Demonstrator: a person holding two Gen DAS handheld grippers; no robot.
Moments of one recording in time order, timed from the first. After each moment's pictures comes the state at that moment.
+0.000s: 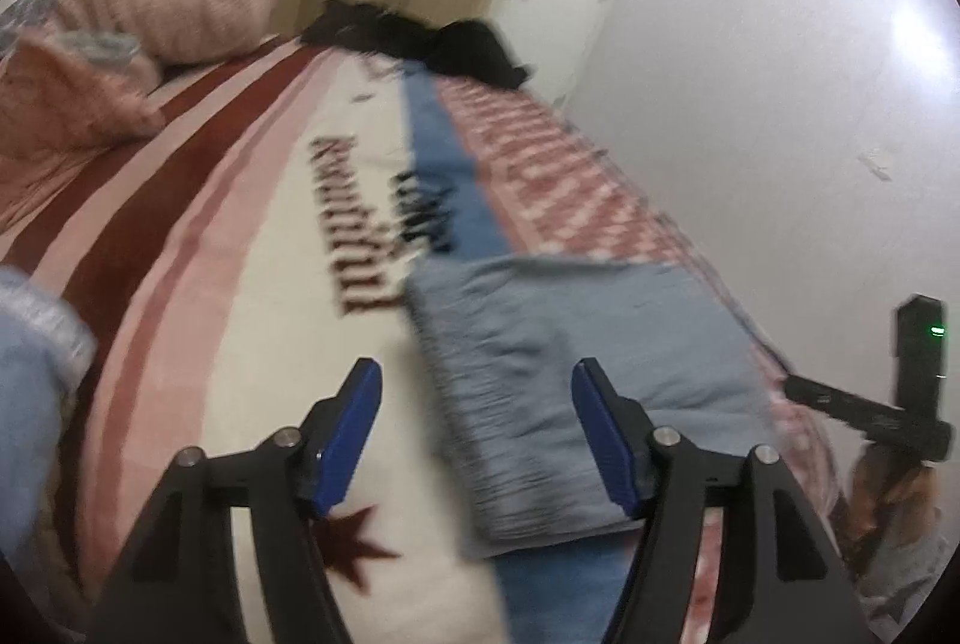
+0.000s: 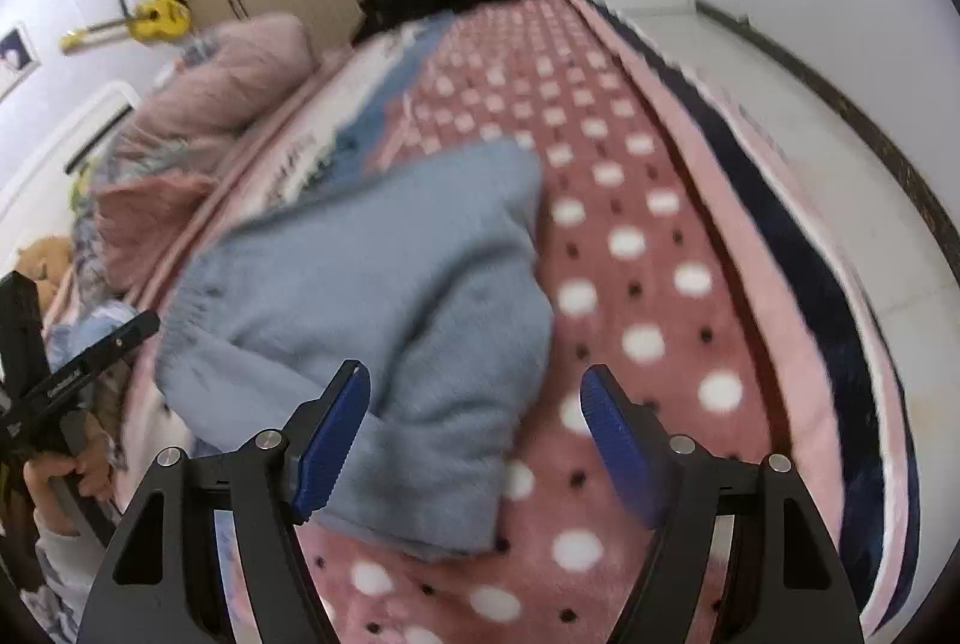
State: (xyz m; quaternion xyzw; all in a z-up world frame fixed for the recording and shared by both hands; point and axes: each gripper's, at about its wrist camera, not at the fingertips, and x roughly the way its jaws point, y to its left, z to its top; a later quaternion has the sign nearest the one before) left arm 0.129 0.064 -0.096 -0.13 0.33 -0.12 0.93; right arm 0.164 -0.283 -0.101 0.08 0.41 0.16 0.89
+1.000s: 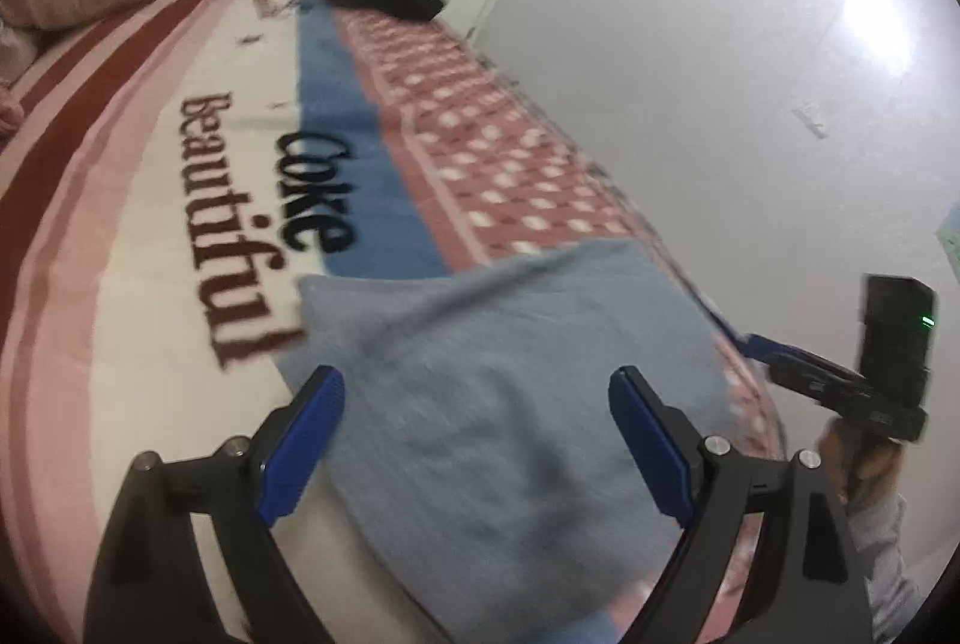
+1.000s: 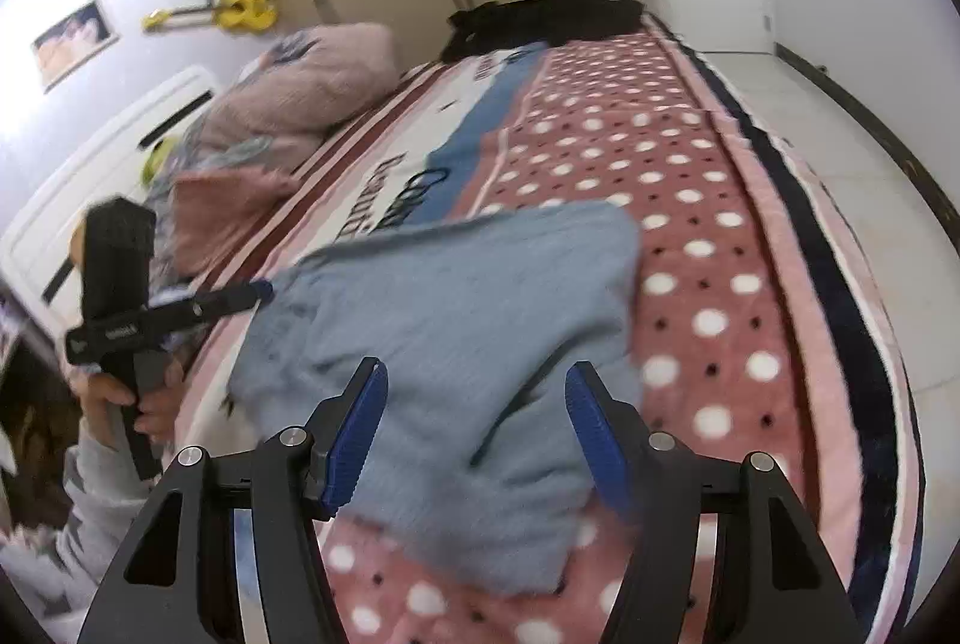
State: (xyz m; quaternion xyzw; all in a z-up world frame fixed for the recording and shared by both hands) left arm 0.231 0.059 -0.123 -0.14 0.41 -0.22 0.87; right arm 0.170 -0.271 -0.081 0.07 0.38 0.25 0.89
